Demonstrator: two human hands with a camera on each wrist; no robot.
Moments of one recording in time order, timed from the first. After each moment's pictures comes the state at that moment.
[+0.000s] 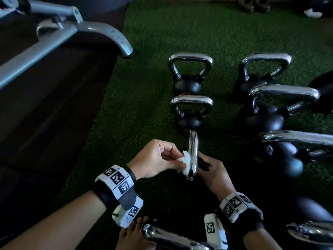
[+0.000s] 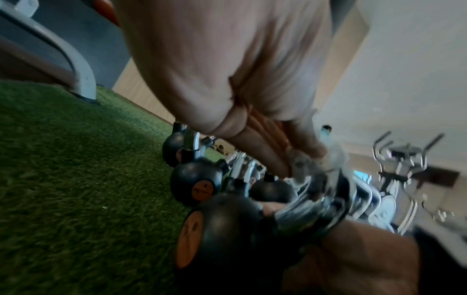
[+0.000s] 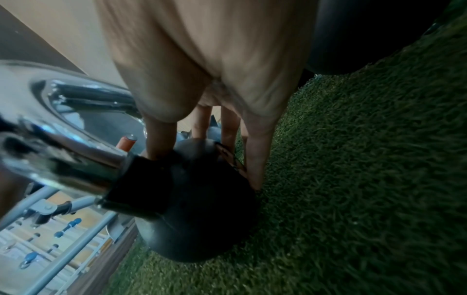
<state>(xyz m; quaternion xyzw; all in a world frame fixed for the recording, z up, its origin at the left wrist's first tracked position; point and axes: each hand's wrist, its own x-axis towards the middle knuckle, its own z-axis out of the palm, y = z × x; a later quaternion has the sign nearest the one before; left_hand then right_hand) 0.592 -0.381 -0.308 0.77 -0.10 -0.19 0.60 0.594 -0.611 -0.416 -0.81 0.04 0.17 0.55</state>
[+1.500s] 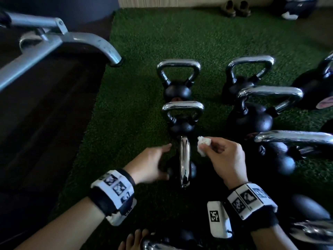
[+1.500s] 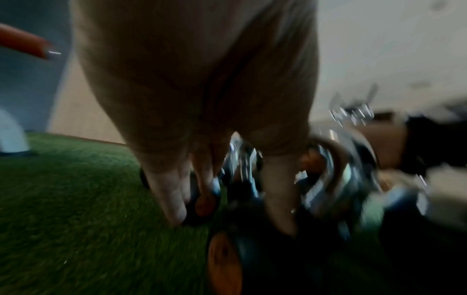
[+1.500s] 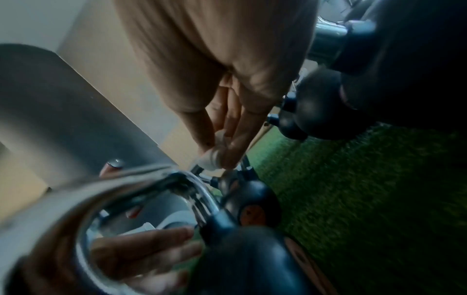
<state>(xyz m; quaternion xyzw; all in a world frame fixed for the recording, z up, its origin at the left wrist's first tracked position) 0.624 -0.370 -0.325 0.92 -0.13 -0.25 0.28 0.615 -0.618 -0.330 -0.83 0.09 -0.07 0.55</state>
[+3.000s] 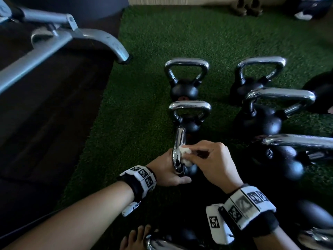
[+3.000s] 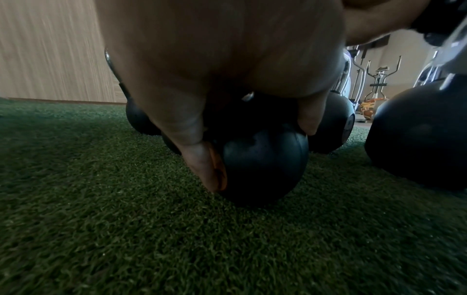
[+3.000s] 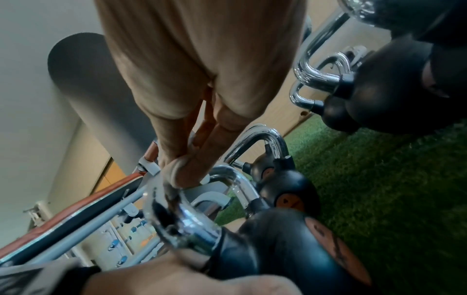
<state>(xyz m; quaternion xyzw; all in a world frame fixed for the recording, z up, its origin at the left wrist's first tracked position) 0.630 -0.393 -0.384 0.87 -0.26 -0.15 0.38 0.610 -0.588 -0.313 -0.82 -0.12 -0.01 0.56</state>
